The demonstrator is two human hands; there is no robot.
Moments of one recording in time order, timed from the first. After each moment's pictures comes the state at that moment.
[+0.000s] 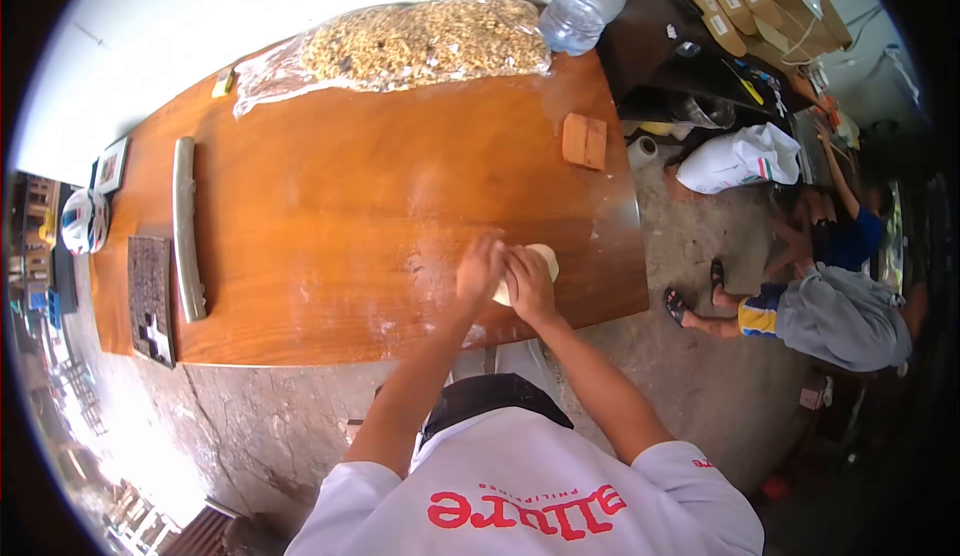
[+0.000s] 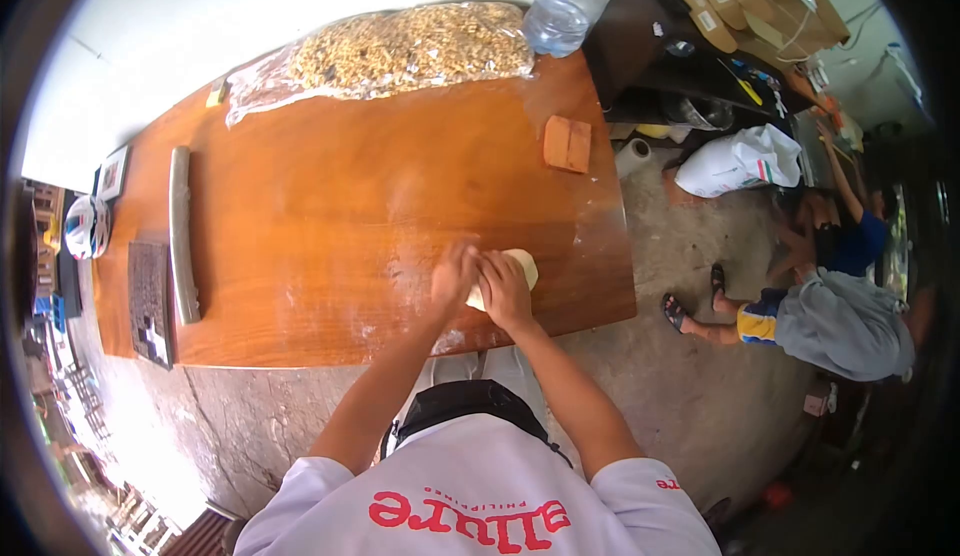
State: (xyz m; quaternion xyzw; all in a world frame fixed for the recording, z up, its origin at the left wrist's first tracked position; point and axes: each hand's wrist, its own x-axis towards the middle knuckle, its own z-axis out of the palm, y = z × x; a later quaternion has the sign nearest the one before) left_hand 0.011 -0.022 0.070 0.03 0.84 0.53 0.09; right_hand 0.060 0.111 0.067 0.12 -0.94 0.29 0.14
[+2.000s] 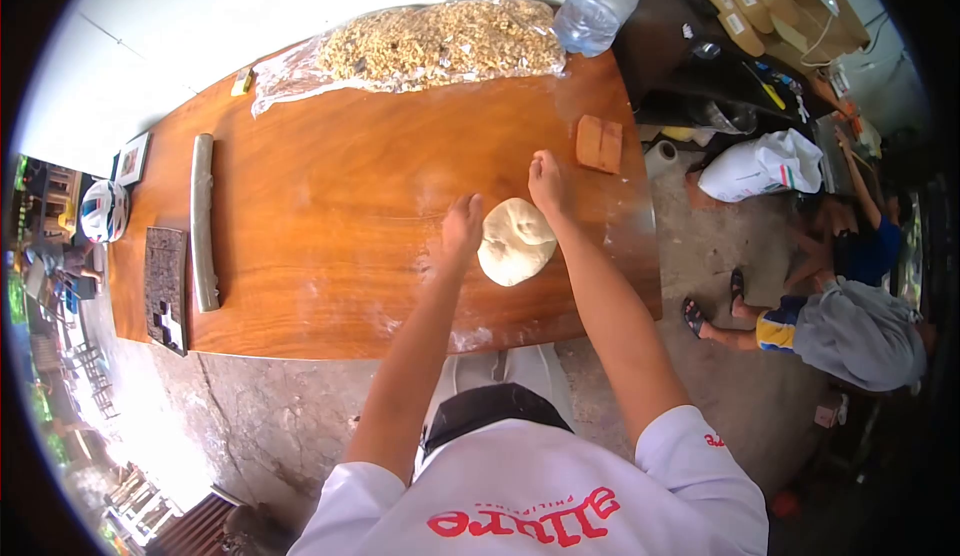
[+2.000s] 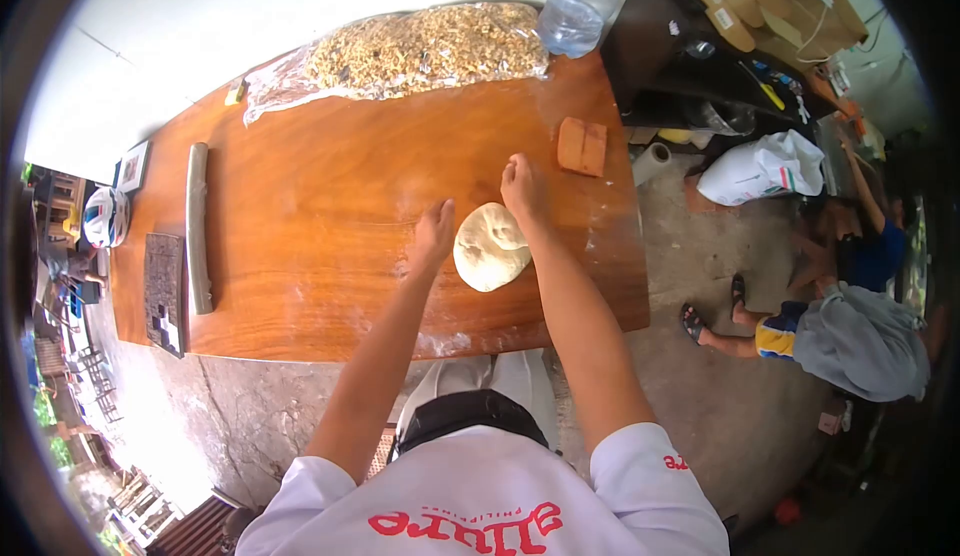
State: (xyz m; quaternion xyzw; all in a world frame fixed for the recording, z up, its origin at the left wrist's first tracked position) left_hand -0.071 -0.039 0.074 -0.08 0.86 0.50 0.07; right_hand -0.117 0.141 0.063 -0.09 -0.92 0.37 0.10
